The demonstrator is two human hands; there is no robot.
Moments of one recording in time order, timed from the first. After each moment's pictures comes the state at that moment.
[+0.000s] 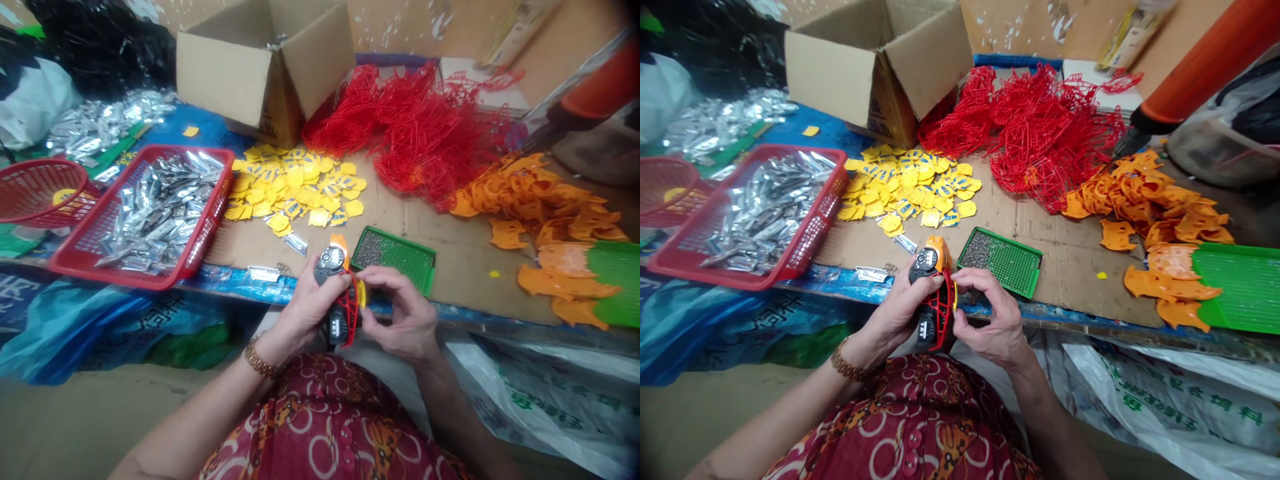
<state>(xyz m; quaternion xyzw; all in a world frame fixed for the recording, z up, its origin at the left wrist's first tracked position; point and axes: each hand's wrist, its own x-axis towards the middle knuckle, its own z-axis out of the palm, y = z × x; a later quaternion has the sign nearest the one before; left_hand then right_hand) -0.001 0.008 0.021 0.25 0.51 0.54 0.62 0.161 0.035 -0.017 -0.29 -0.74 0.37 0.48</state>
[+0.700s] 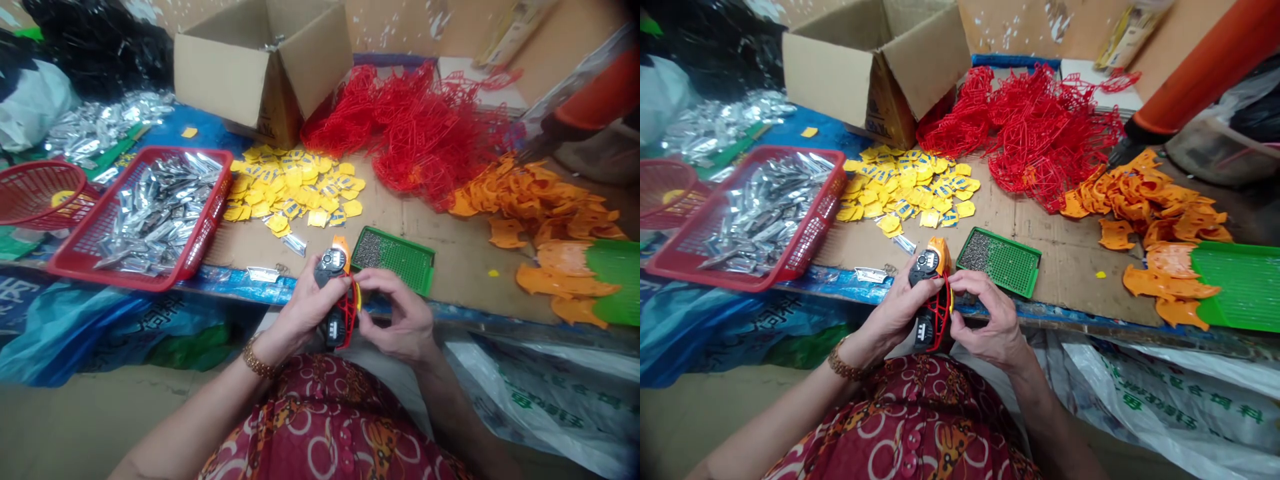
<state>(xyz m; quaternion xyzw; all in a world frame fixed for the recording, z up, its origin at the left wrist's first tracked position) -0.004 0.008 0.021 0.28 0.53 0.52 0.61 0.158 0.037 -0.006 -0.28 -0.78 0.31 0.47</state>
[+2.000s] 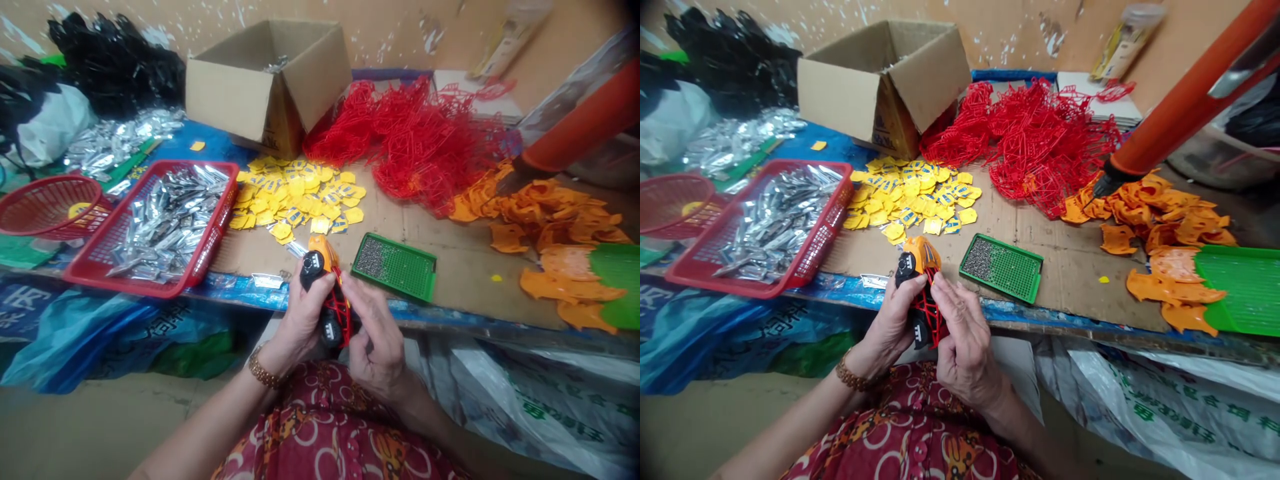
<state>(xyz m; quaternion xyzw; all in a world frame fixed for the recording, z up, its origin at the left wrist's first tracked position) -0.001 0.004 0.016 0.15 0.49 0.65 0.56 0.125 0.002 -0.010 -0.29 -0.81 0.22 0.47</state>
